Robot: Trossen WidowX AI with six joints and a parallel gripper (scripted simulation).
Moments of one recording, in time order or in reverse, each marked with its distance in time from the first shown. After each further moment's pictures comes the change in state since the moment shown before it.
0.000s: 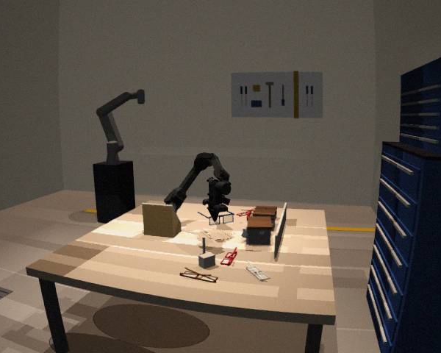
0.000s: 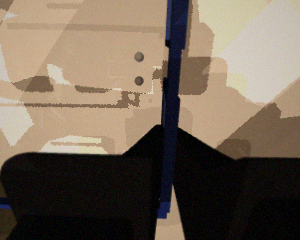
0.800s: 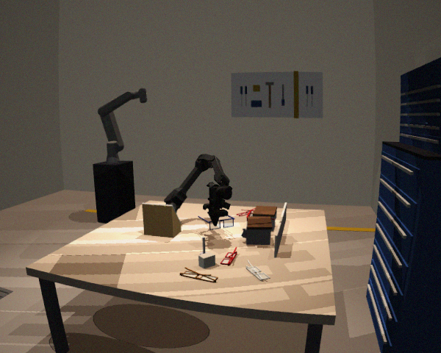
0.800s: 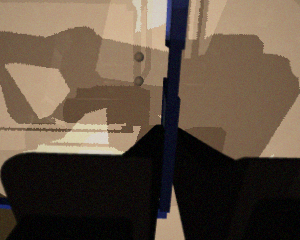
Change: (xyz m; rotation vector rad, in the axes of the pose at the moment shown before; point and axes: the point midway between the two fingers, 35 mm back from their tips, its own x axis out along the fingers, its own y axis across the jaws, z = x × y) arm 0.024 -0.001 0.001 0.000 0.000 -0.002
